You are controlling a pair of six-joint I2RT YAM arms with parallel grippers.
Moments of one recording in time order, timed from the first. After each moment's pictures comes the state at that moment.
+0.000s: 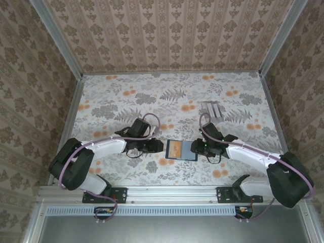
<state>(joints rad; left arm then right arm) -0.70 1.46 0.65 -0.17 0.51 -0.60 0.56 1.26 0.57 -0.40 -0.12 0.81</state>
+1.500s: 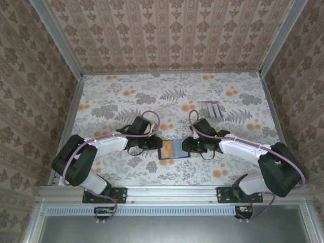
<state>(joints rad) -0.68 1.51 0.68 -0.15 0.46 -0.64 0.60 1.39 0.67 -0.33 -0.27 0.68</state>
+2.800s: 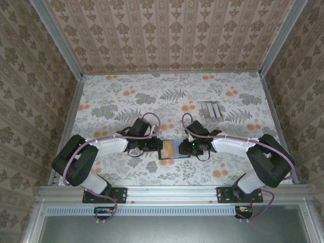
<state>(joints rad) -0.69 1.51 0.64 -0.11 0.46 -0.65 0.65 1.50 0.70 -0.32 -0.26 0.71</state>
